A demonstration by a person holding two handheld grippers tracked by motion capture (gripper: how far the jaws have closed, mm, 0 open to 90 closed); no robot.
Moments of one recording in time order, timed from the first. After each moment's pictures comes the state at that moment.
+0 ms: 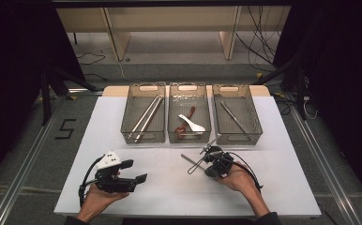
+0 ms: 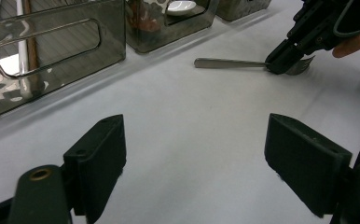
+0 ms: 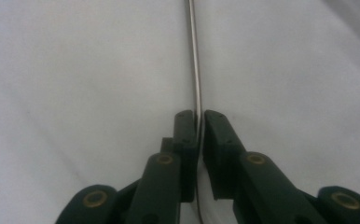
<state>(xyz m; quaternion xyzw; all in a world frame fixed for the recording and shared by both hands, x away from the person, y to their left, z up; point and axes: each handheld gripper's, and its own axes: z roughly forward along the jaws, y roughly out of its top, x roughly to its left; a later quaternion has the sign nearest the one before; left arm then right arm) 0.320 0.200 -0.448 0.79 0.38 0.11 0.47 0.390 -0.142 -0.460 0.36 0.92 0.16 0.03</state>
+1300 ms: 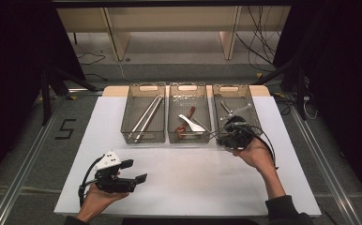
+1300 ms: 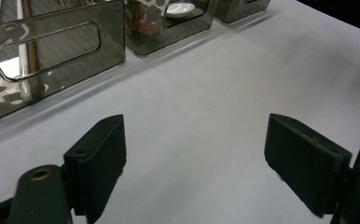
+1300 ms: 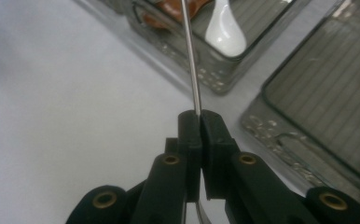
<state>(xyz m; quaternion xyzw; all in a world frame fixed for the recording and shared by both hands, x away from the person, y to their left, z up) 0.320 0.201 -0.448 0.79 0.37 0.11 0.47 0.423 -0.192 -0.375 0.40 0.87 0.27 0.09</state>
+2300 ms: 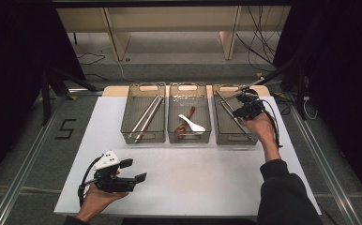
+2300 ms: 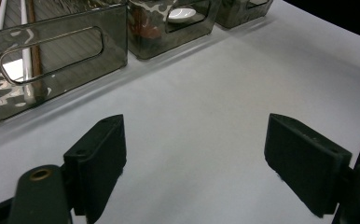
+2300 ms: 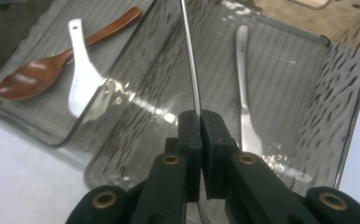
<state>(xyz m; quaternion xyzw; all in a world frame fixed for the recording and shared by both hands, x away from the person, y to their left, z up) 0.320 0.203 -0.448 0.79 0.38 0.11 0.48 0.513 -0.232 -0.367 0.51 0.81 0.24 0.15</state>
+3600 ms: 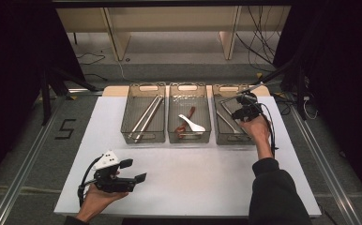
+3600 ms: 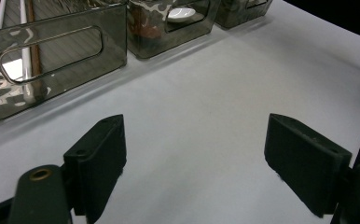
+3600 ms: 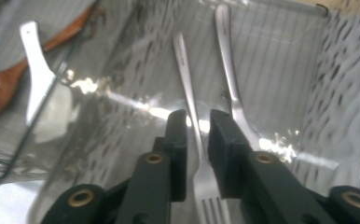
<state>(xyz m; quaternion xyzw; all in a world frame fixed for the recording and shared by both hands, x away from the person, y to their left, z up) 0.320 0.203 -0.448 0.78 0.38 0.11 0.48 0.527 -0.238 -0.395 0.56 0.78 0.24 0.14</state>
